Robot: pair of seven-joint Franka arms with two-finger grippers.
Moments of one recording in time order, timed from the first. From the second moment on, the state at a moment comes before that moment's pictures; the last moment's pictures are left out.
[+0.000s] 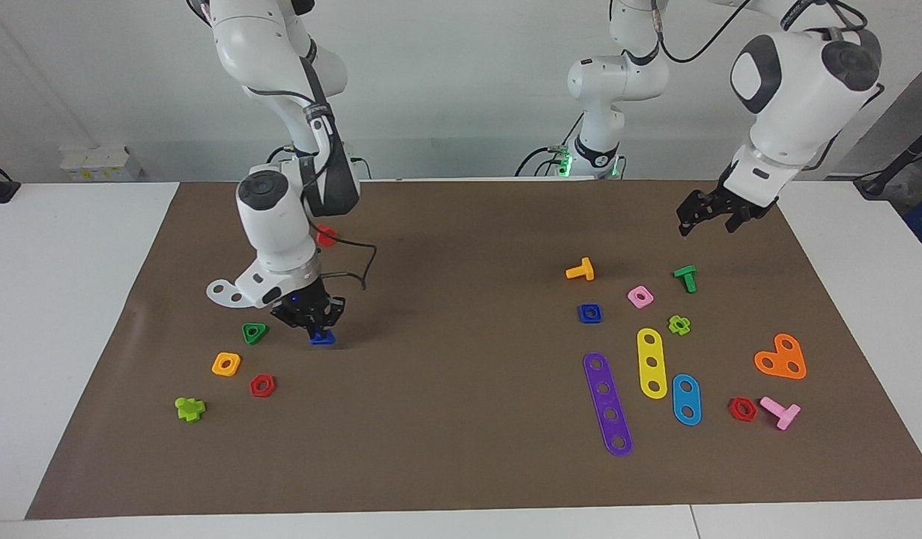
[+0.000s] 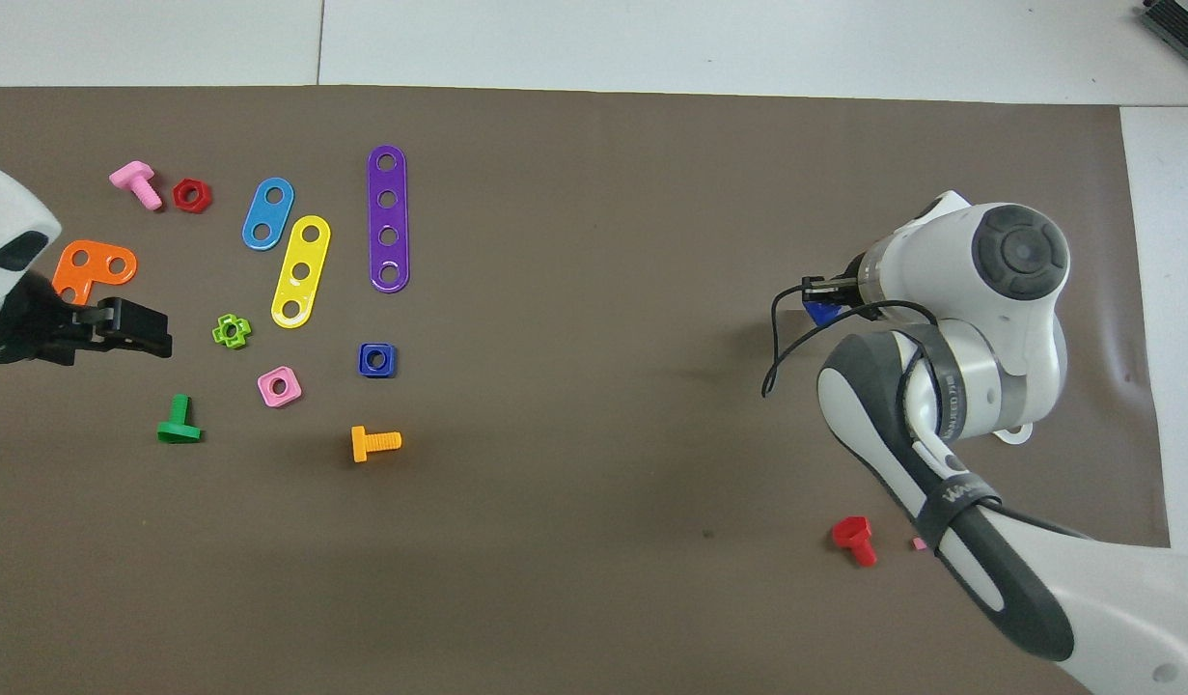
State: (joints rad) left arm -0.05 0.02 0.00 -1.81 -0.03 1.75 -0.03; right arm 0.21 0.26 0.01 -1.95 -0.03 2.36 0.29
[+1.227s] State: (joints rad) left arm -0.27 0.26 0.00 -1.96 -0.03 2.25 -0.25; right arm 0.65 0.38 0.02 -1.84 -0.05 2.36 0.98
